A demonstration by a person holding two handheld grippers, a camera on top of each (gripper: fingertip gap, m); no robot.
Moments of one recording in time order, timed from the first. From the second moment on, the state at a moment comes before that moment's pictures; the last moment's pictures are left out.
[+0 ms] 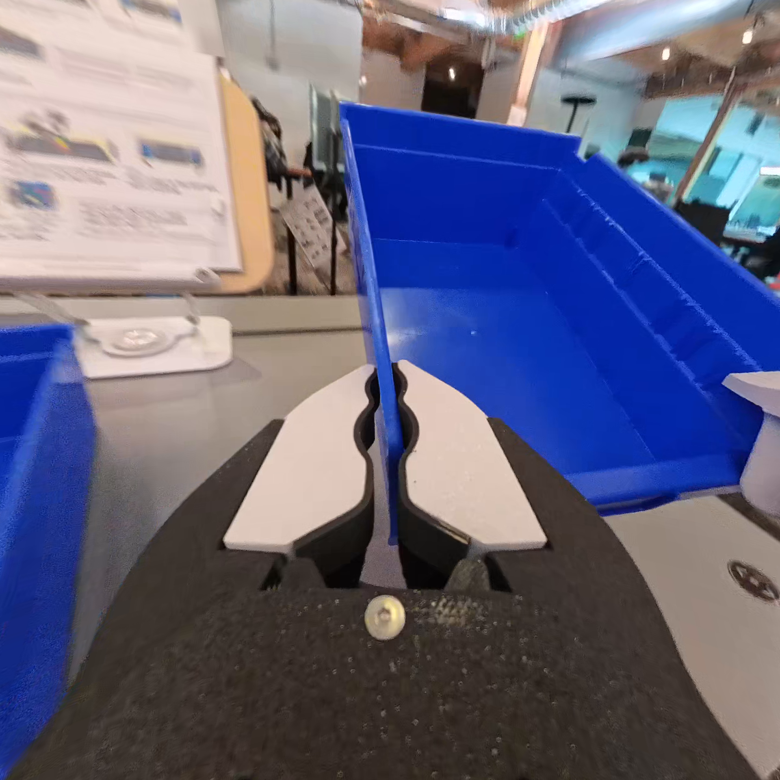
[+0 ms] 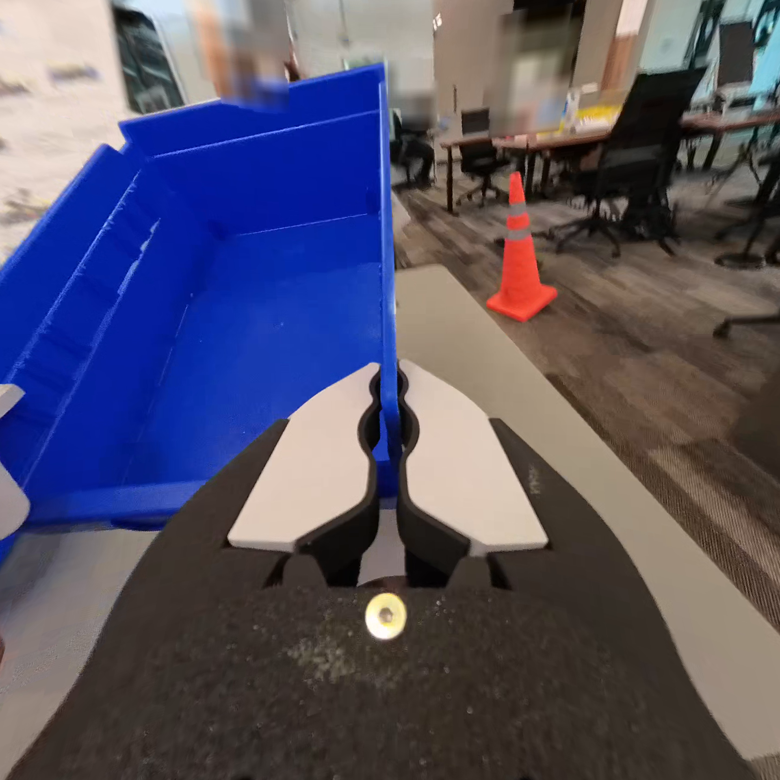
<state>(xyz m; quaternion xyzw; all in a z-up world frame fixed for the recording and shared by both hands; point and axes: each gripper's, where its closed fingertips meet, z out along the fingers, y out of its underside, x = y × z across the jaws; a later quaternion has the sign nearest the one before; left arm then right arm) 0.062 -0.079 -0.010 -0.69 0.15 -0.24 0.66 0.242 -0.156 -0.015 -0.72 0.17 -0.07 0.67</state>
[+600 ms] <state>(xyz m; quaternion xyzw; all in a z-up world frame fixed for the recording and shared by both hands) 0.144 -0.079 -0.123 -0.80 0.25 -0.27 0.48 0.318 -0.140 -0.126 -0.79 0.24 0.04 0.56</state>
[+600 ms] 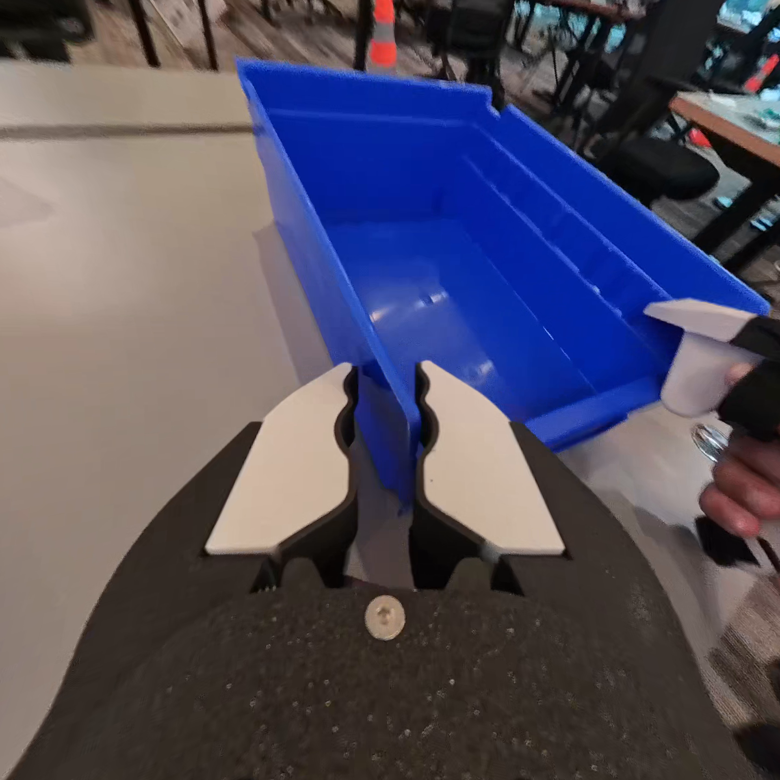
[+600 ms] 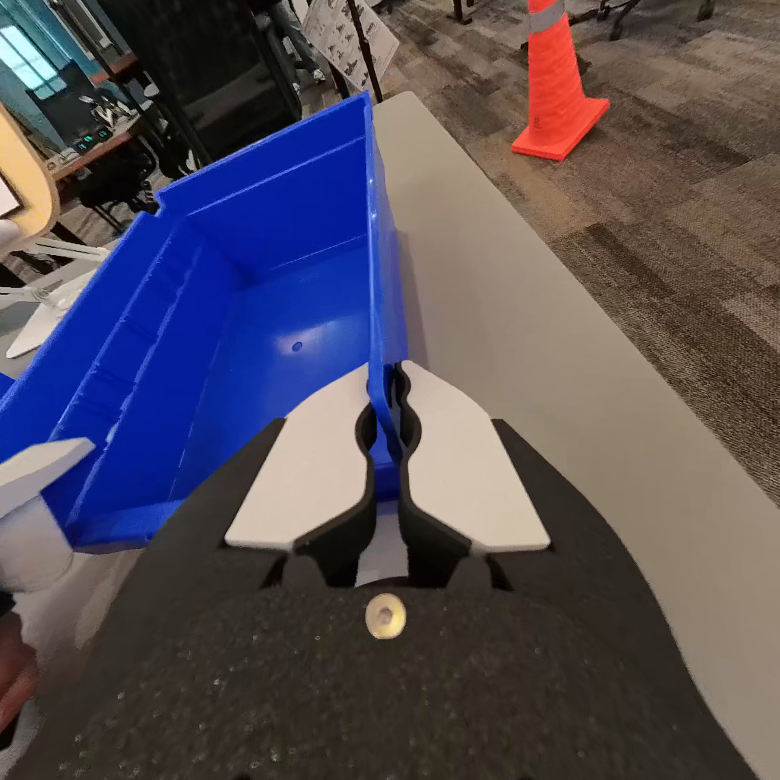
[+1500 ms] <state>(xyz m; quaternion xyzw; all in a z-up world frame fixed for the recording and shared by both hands) -0.287 -0.047 -0.100 -0.80 0.10 -0.16 0.57 -0.095 -0.072 -0.073 -0.79 -0.11 0.18 0.58</state>
